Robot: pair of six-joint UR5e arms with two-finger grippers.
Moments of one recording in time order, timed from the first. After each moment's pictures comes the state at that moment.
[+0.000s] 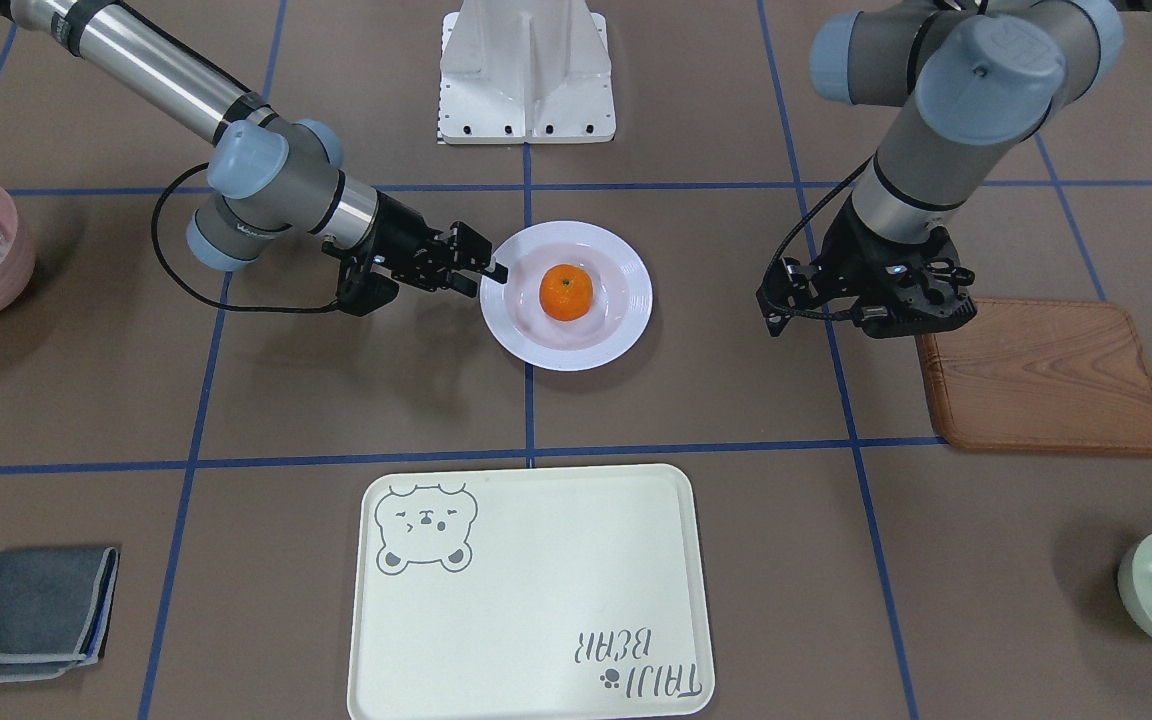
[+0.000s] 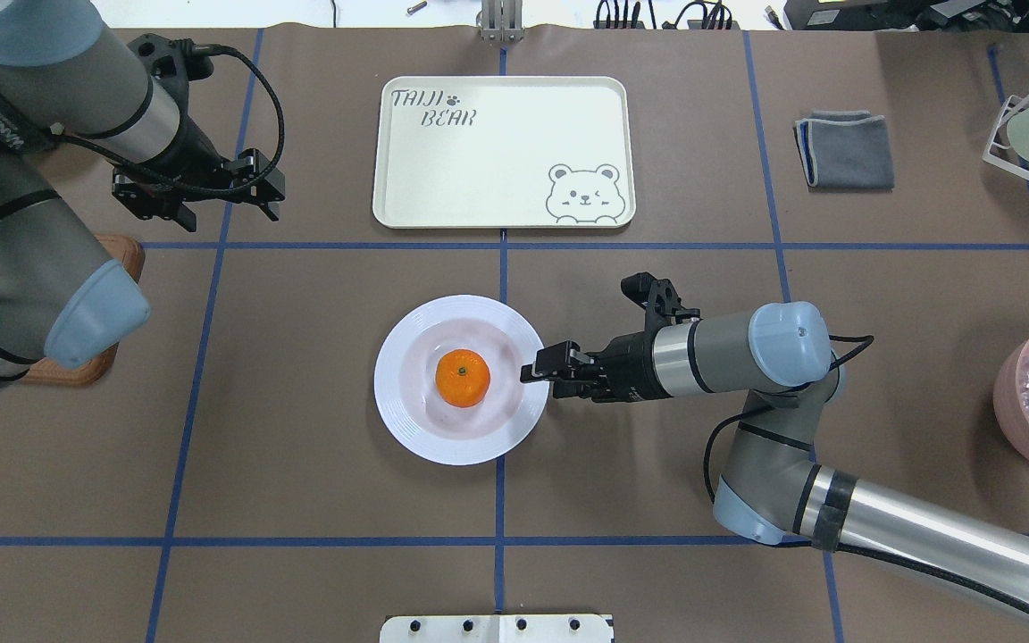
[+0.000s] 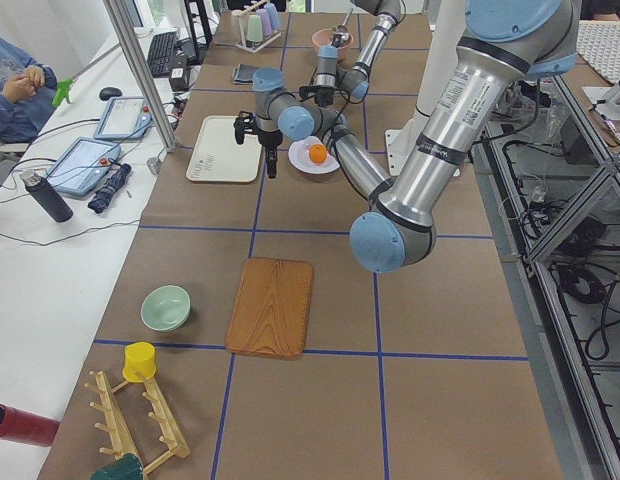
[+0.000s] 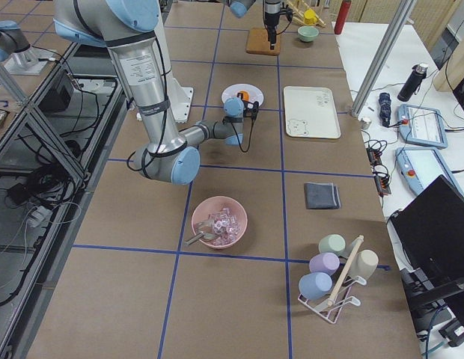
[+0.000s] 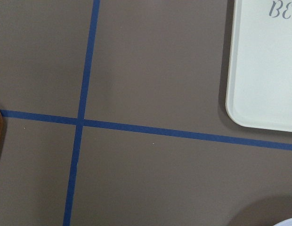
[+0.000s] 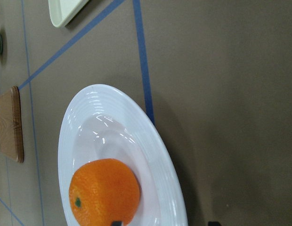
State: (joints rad) left arm -0.89 -2.06 -1.83 -1.51 -2.12 -1.04; right arm 0.47 -1.11 1.36 -0.22 1.96 1.71
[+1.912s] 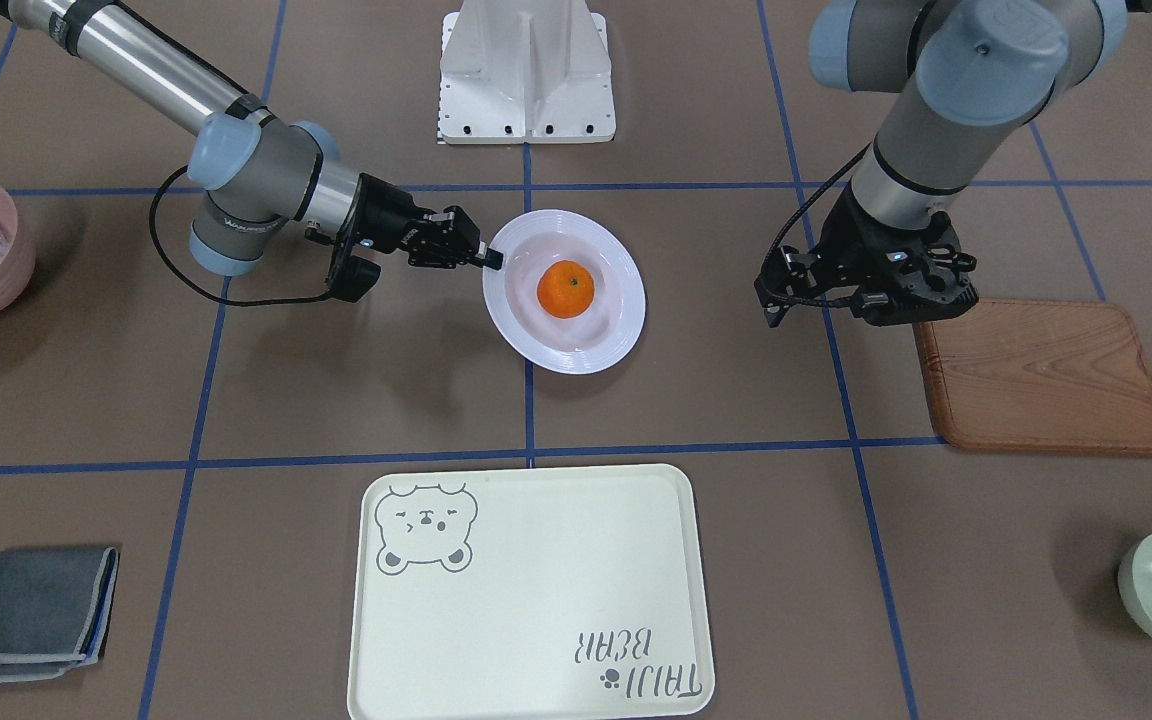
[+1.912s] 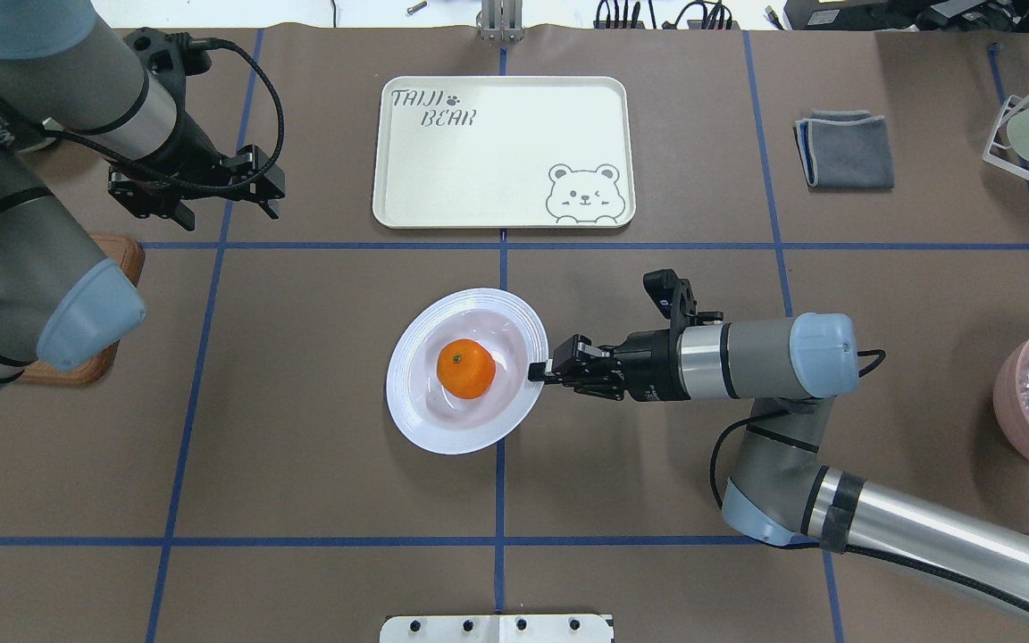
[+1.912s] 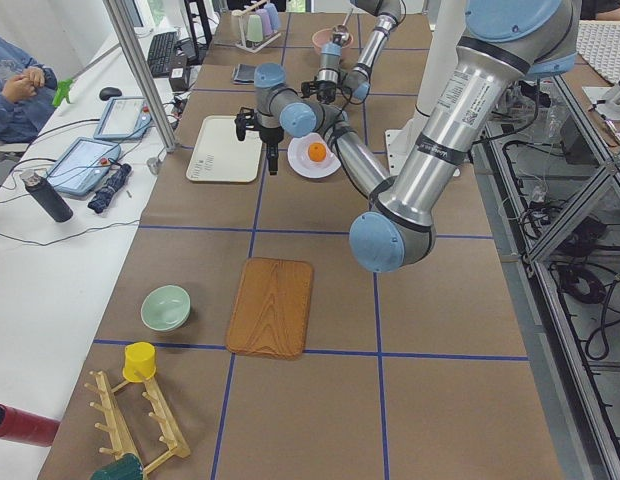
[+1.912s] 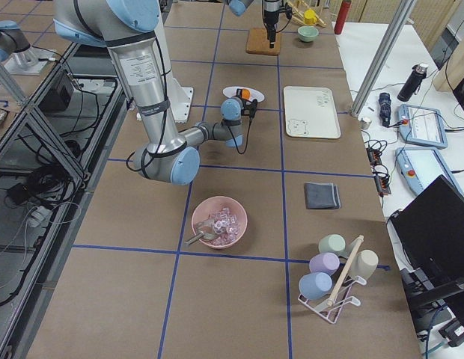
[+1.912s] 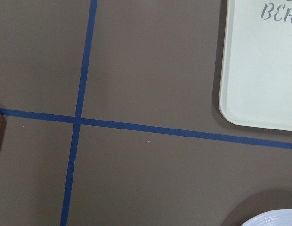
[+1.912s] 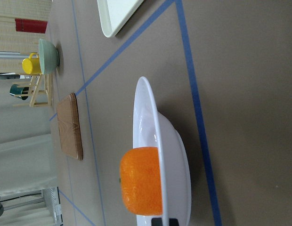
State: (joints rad) left arm -0.89 -2.07 -1.86 -1.47 -2.12 -1.04; right arm 0.48 -1.14 1.35 0.03 1.92 1.85
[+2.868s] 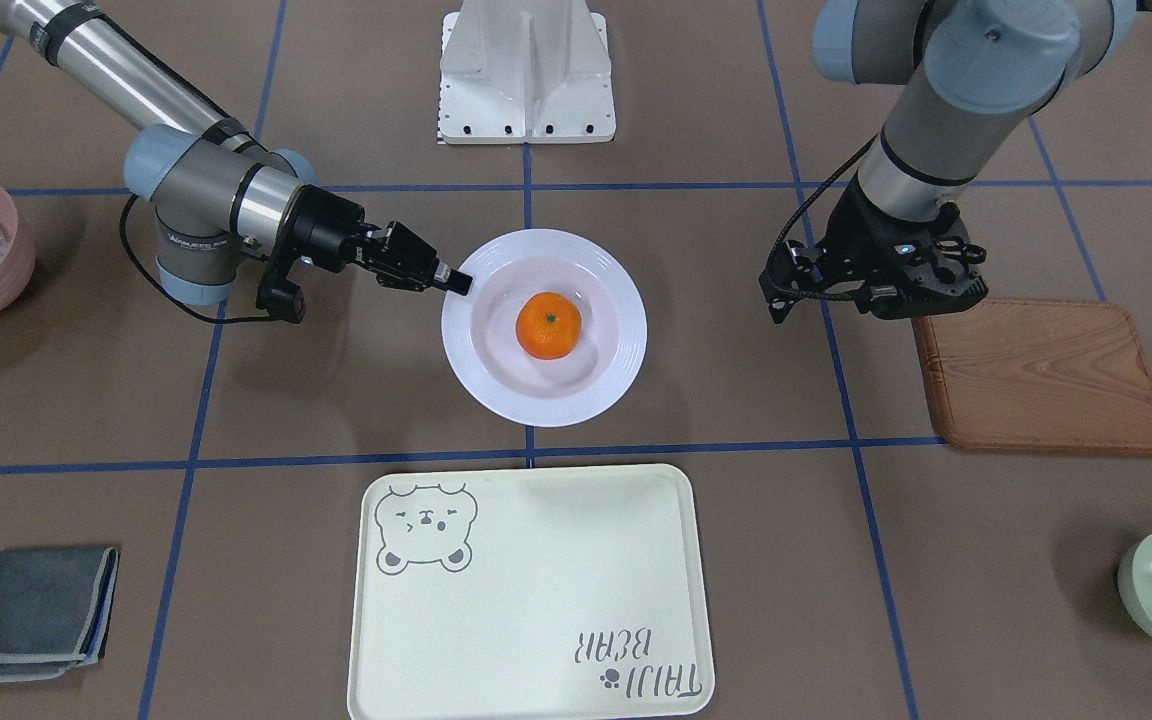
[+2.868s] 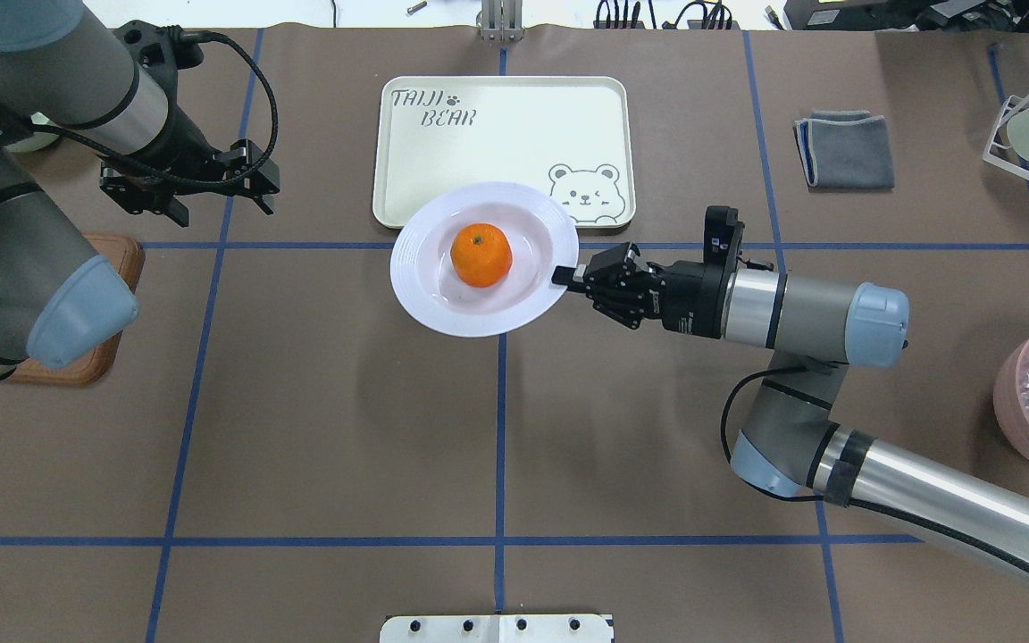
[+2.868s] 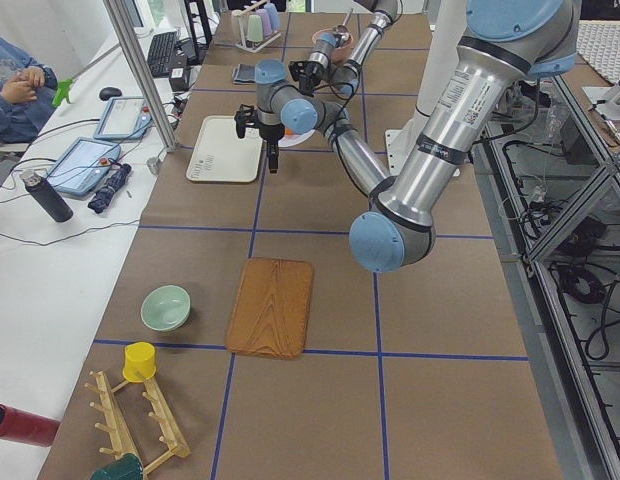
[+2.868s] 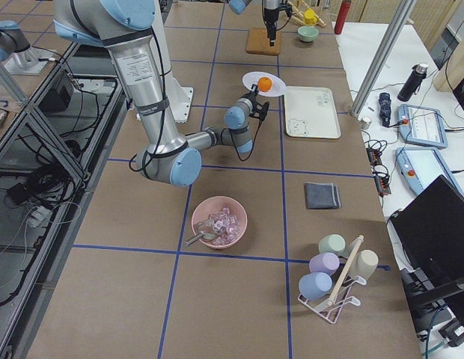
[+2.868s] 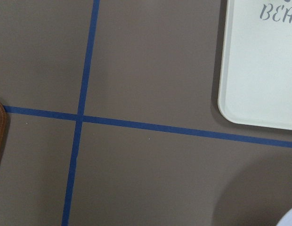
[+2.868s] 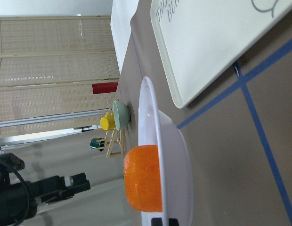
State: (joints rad) left arm -0.91 -2.07 -1.88 -1.46 -2.12 -1.04; right arm 0.58 -1.09 1.30 0.23 1.74 2.04
